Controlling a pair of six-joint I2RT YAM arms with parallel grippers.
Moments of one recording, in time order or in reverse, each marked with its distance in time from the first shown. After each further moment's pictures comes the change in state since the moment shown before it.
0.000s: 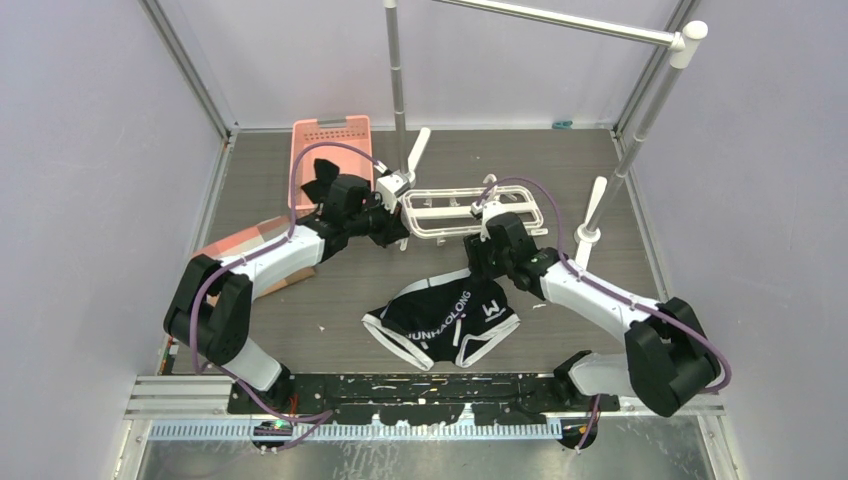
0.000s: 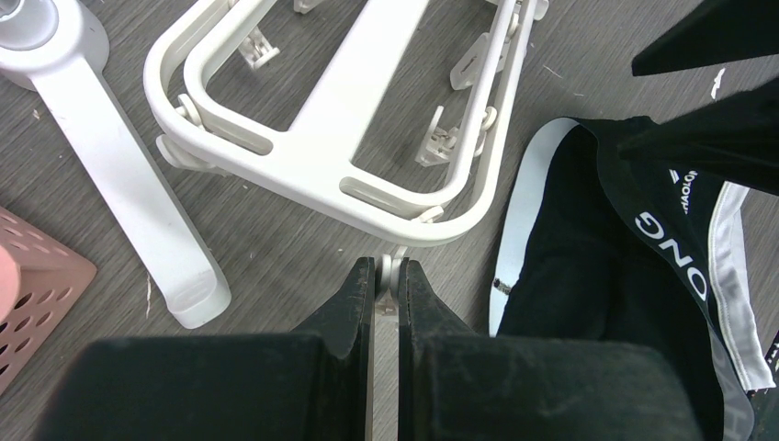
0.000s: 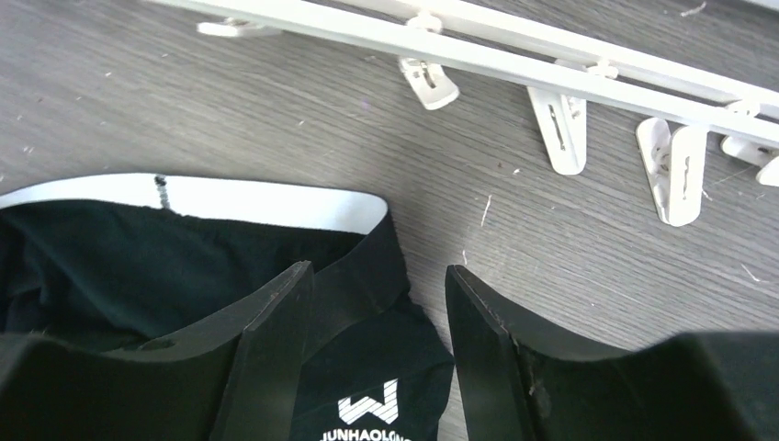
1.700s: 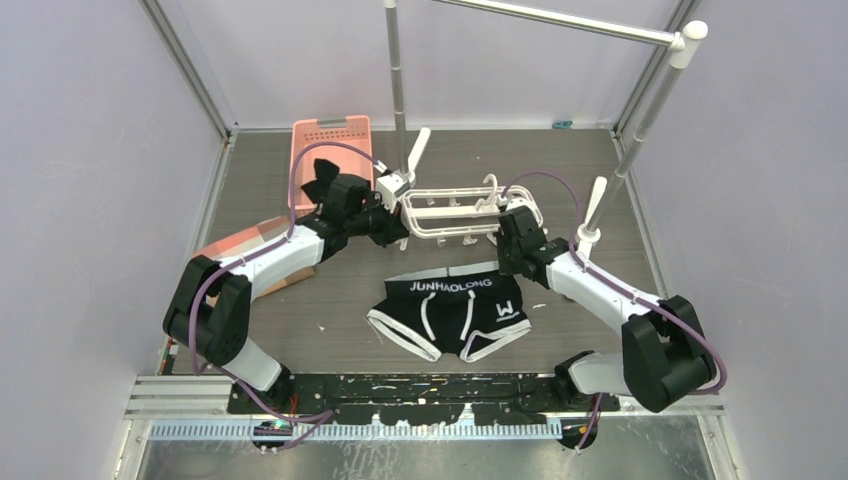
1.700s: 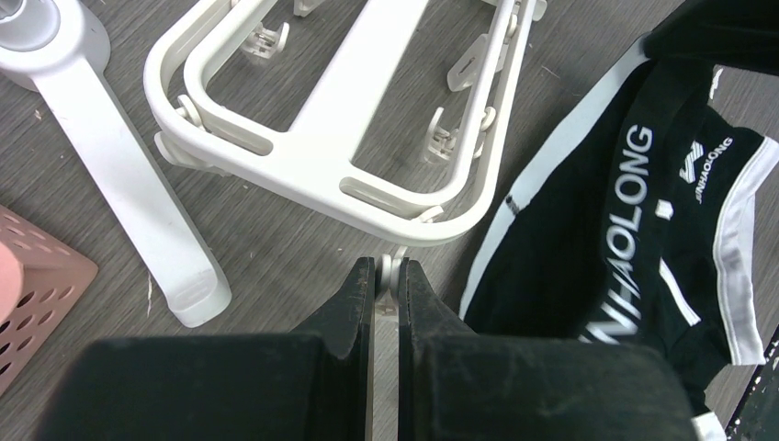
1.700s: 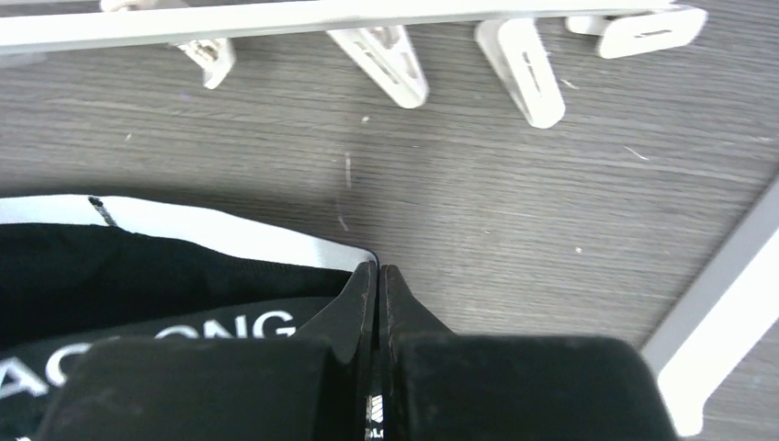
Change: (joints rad) left arm 0.000 -0.005 0.002 -0.006 0.000 0.000; right arm -0.134 0.058 0.048 -0.142 0.094 0.110
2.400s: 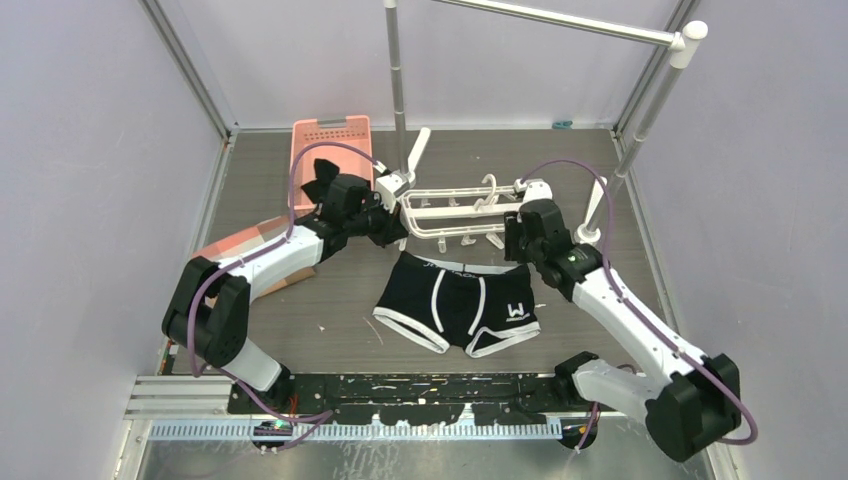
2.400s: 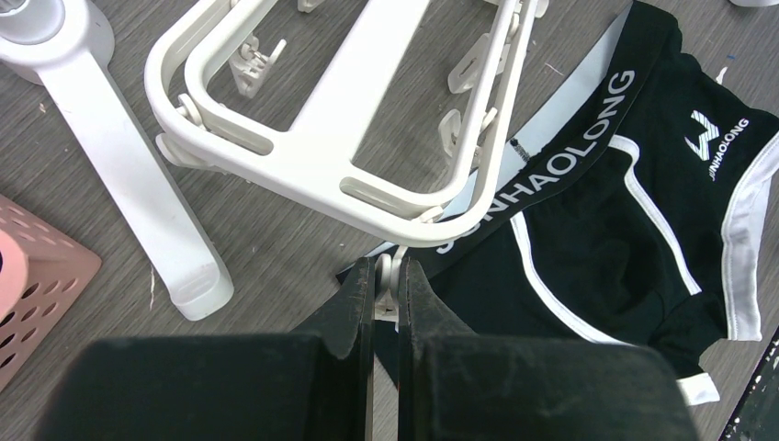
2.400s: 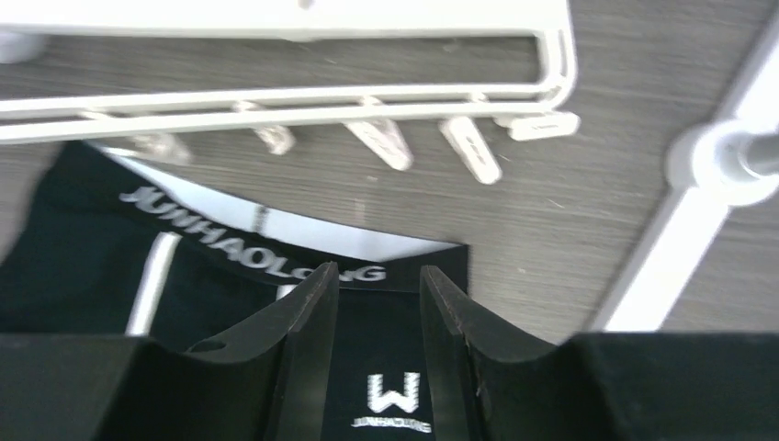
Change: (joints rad) left arm 0.000 -0.008 0.000 -0.014 -0.009 0.000; right arm 0.000 -0.228 0.066 -0.109 0.095 -0.035
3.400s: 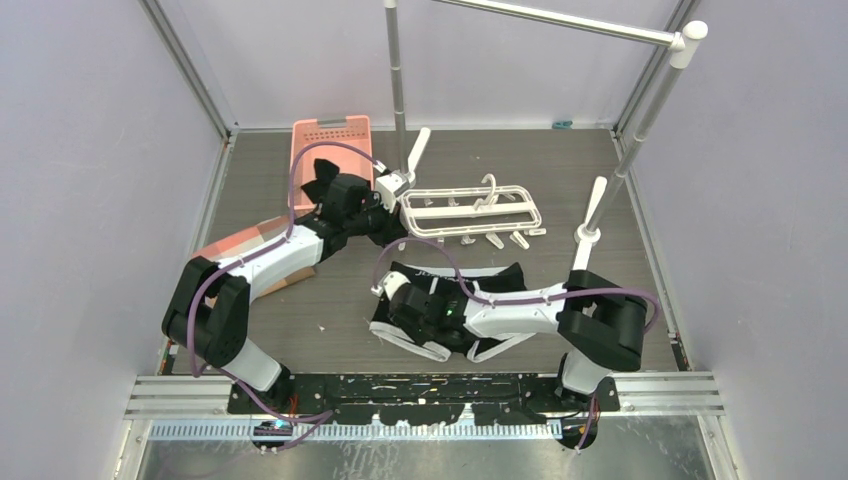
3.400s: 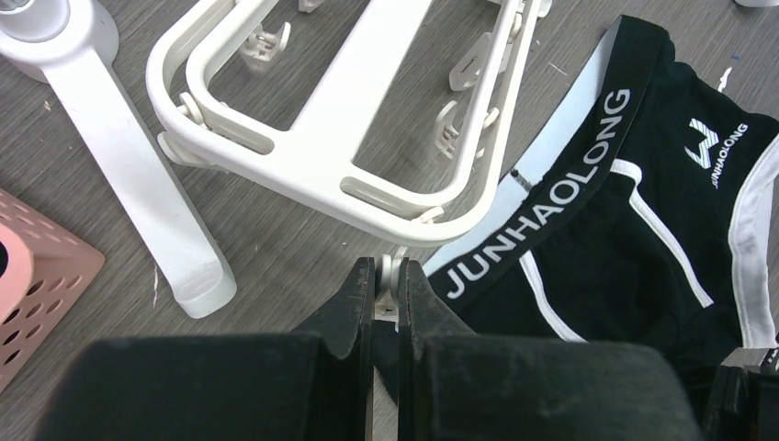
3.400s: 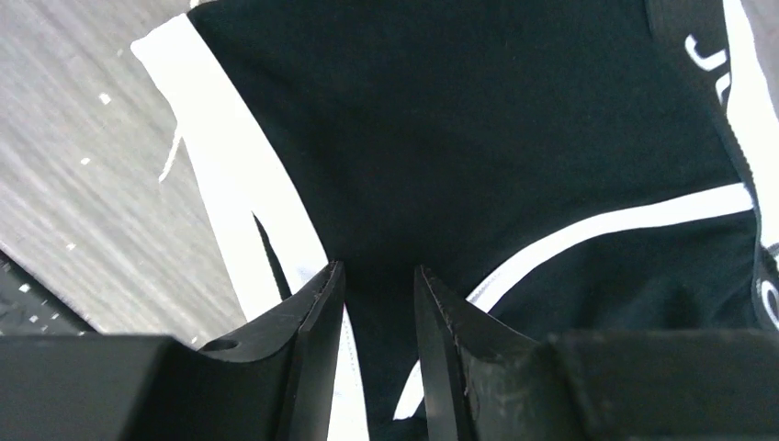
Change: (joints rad) left arm 0.000 0.000 0.004 -0.007 -0.007 0.000; right arm 0.760 0.547 0.050 0.256 -0.033 -0.007
